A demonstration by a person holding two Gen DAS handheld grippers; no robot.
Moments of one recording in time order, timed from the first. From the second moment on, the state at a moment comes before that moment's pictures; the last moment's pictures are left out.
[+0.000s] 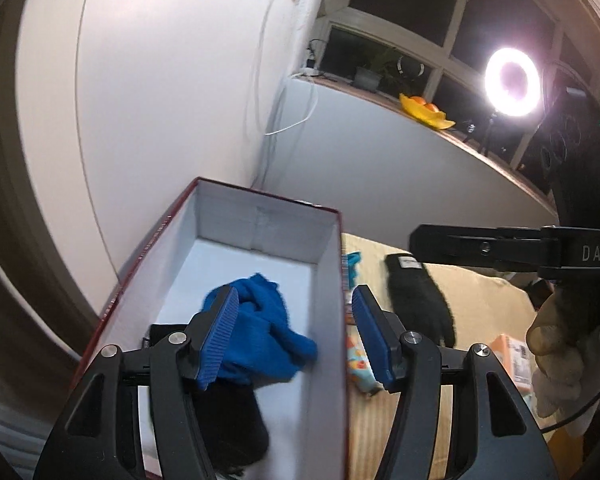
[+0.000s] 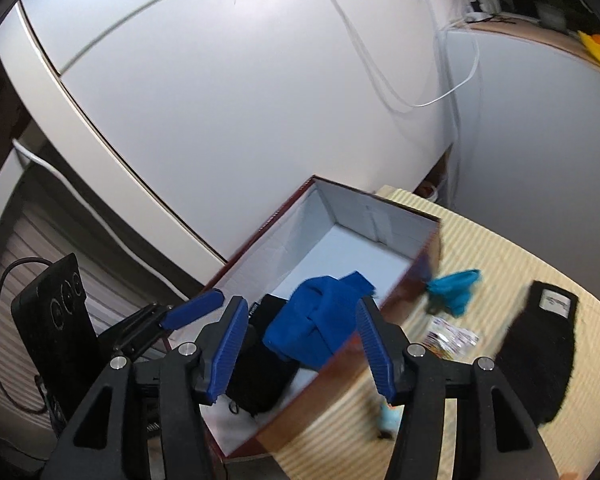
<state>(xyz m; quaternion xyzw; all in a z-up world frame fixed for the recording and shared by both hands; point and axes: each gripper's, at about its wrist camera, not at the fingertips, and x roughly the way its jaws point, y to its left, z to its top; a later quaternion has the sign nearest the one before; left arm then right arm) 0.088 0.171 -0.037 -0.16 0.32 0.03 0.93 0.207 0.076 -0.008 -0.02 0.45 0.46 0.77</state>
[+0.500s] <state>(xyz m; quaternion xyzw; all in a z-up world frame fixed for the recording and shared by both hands) 0.077 0.090 -0.025 -0.16 0.32 -0.08 0.93 0.179 -0.090 -0.003 0.03 0.43 0.36 0.83</state>
